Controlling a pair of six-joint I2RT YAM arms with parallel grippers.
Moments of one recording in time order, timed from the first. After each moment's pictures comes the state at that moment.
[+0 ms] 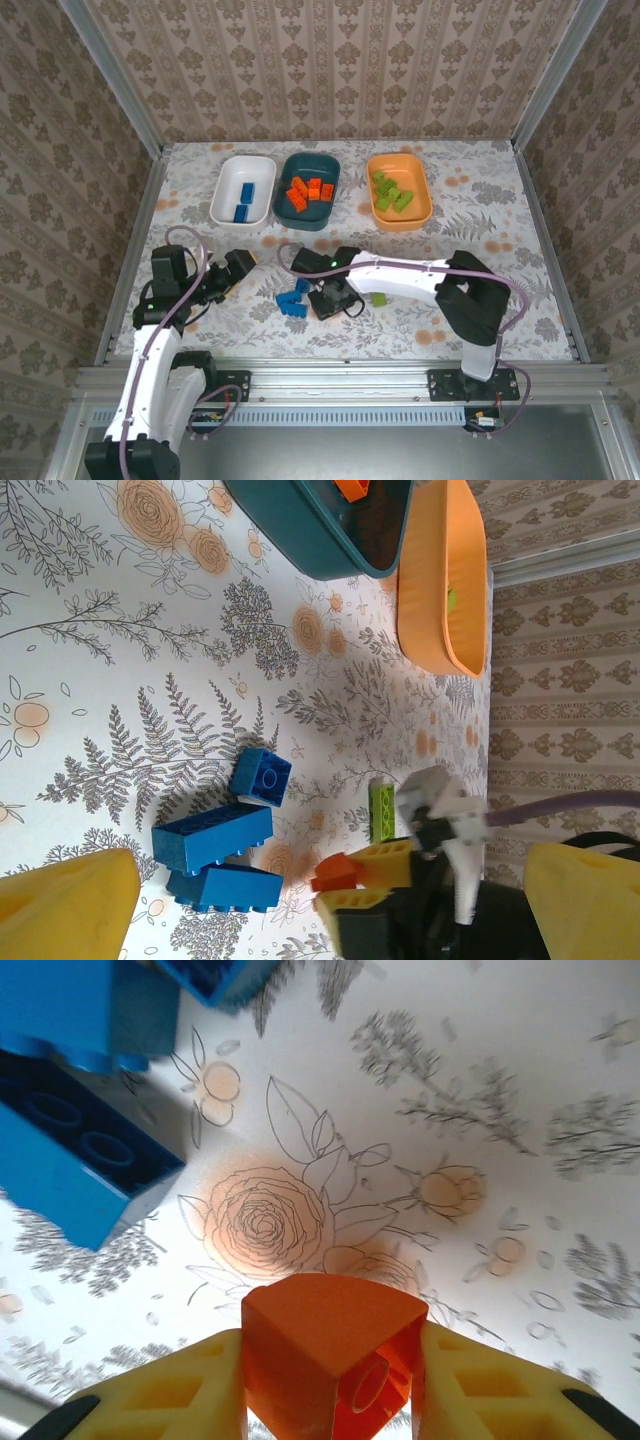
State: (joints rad) left arm -0.01 0.68 0.52 -0.56 0.74 -0.70; right arm 1.00 1.82 1.31 -0.87 0.03 0.55
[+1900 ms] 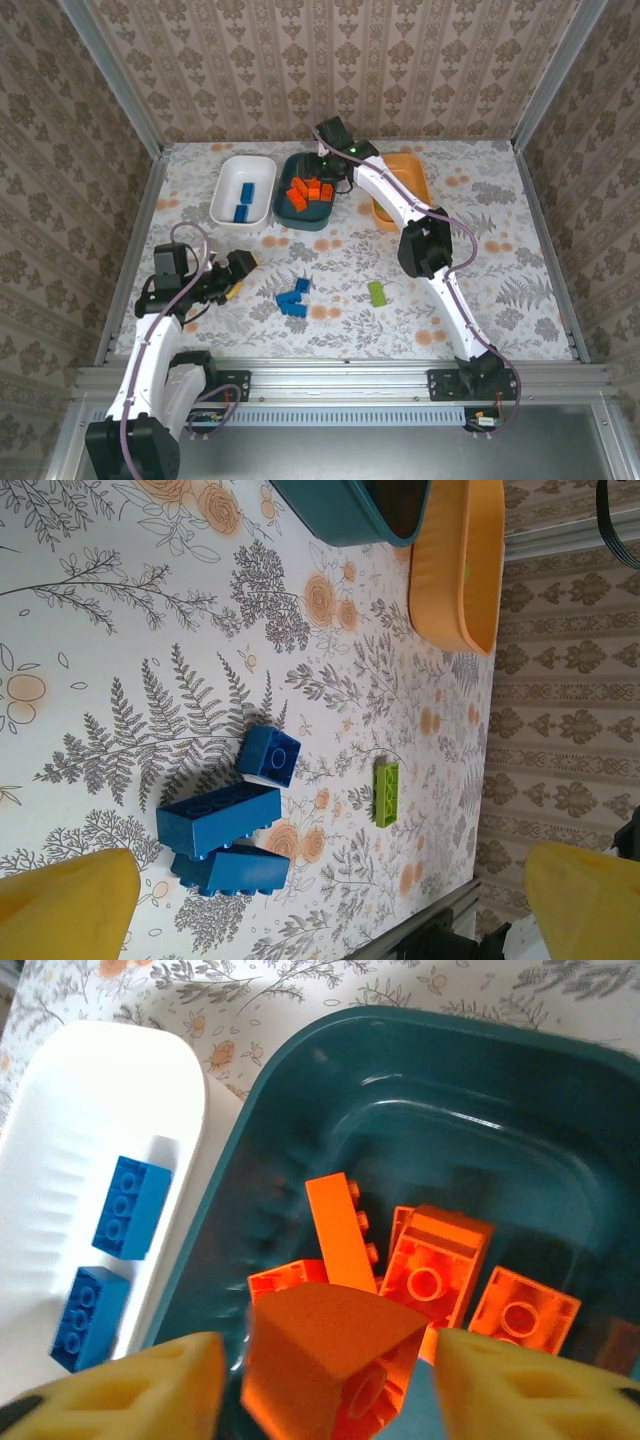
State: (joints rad) left arm 0.02 0.77 0.52 -0.57 0.80 -0.65; right arm 0.49 2.57 2.57 -0.82 -0.14 0.45
